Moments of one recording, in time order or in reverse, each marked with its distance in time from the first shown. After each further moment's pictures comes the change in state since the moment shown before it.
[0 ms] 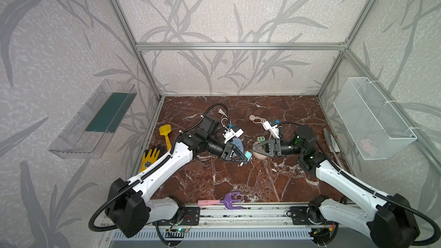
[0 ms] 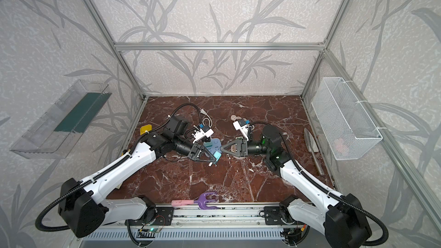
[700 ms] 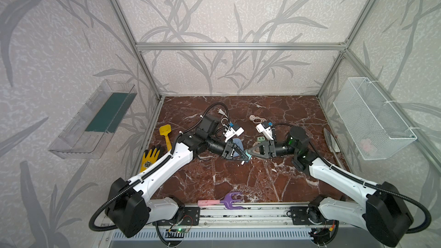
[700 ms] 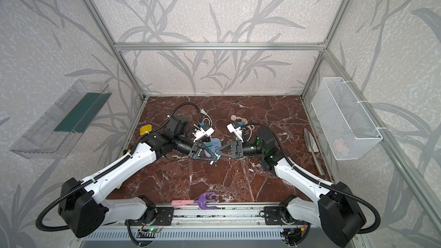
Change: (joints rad) left arm 0.003 0.000 -0.017 0.086 0.009 -0.048; right arm 0.057 0.100 -0.021 0.157 -0.023 0.074
